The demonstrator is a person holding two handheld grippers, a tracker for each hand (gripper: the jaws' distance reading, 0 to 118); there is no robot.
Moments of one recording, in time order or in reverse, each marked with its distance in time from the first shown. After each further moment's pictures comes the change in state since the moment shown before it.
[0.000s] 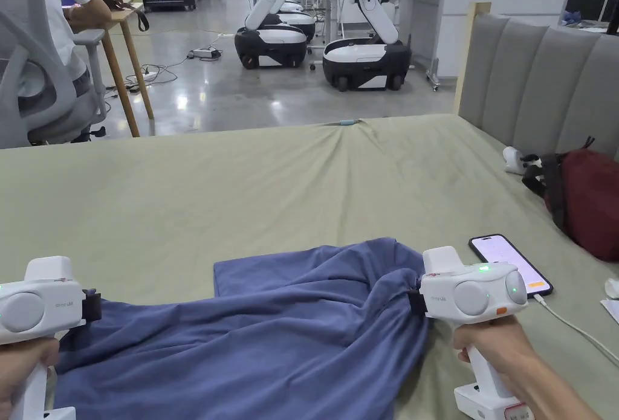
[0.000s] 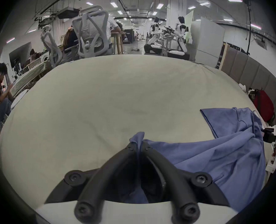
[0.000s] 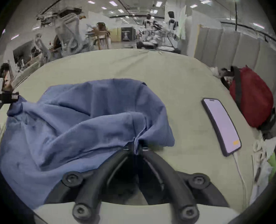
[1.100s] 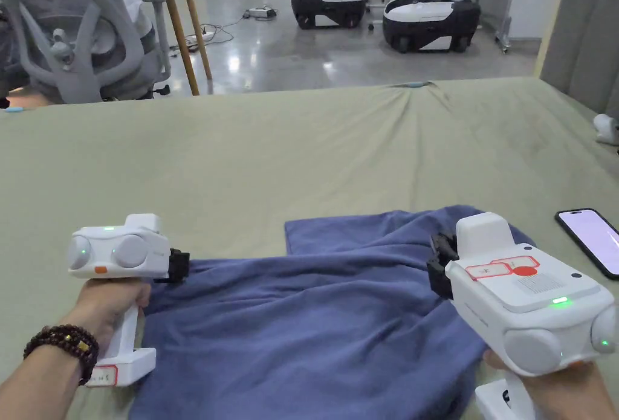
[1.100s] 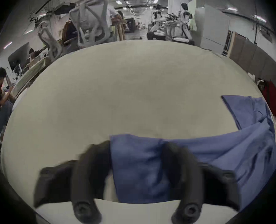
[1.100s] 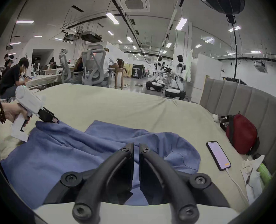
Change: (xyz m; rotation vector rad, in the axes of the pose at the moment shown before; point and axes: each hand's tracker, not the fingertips) left arm -0.014 0.005 -0.043 -0.112 0.046 -0.067; right arm -0.128 -0.011 0.099 0.373 0.023 0.117
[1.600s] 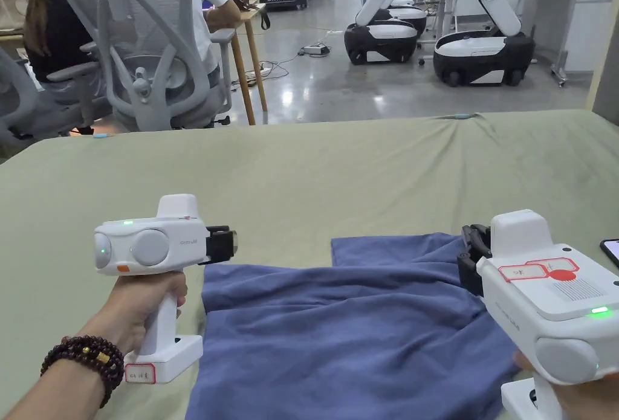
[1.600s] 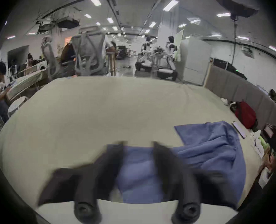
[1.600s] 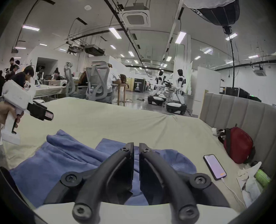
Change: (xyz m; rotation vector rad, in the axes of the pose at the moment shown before) left arm -0.010 -0.008 0.109 0.206 -0.104 0.092; right arm -0.017 0.023 0.046 0.156 0.017 0.005
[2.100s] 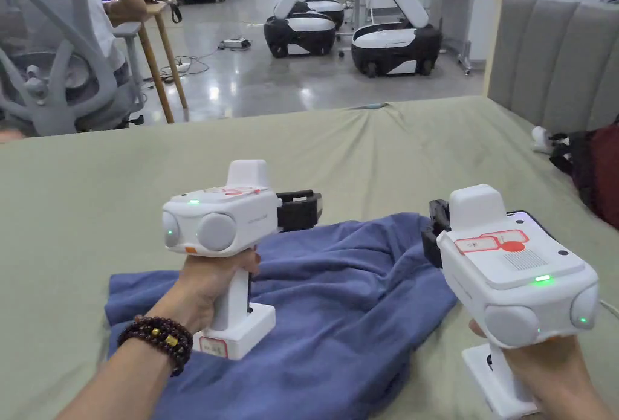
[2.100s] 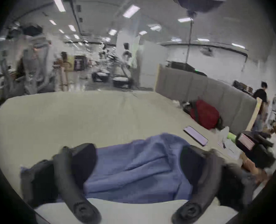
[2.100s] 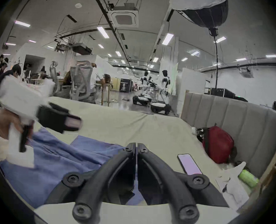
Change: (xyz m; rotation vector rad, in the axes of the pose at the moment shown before) left arm 0.189 0.011 0.009 0.215 -0.371 -0.136; right arm 0.059 -0.004 0.024 0.012 -0.138 -0.002
